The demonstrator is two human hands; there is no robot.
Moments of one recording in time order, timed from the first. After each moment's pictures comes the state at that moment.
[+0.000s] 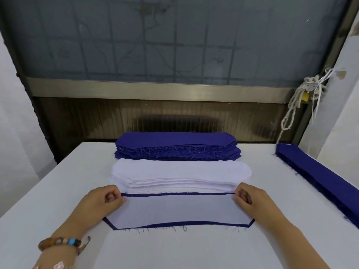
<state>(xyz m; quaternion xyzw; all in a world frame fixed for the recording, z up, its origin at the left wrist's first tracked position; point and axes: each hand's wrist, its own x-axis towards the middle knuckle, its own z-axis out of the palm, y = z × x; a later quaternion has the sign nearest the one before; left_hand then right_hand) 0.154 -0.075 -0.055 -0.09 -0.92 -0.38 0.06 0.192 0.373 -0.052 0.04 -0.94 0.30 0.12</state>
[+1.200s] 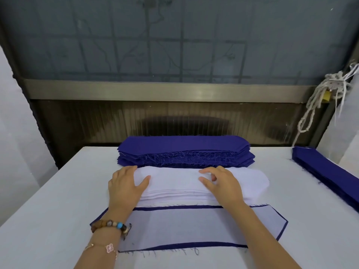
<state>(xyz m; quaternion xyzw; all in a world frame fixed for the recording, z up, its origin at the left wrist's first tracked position) 0.080 -0.005 -0.050 0.06 -0.95 -0.24 0.20 0.085 0.274 -0.054 0.05 -0.94 0.27 0.20</state>
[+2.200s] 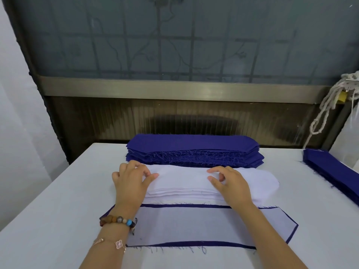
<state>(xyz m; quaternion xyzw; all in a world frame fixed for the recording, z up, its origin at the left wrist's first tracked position) 0.090 -0.004 -0.037 0.04 -0.95 -0.19 0.26 0.087 0.274 -0.051 0.05 -0.94 0.28 0.20</state>
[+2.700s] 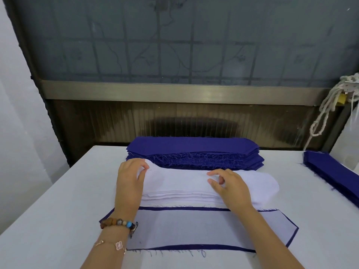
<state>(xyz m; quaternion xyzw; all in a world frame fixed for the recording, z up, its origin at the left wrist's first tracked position) 0.092 -0.001 -0.030 0.00 -0.87 -0.36 0.34 0.092 0.272 -0.046 0.05 -0.94 0.28 0.20</state>
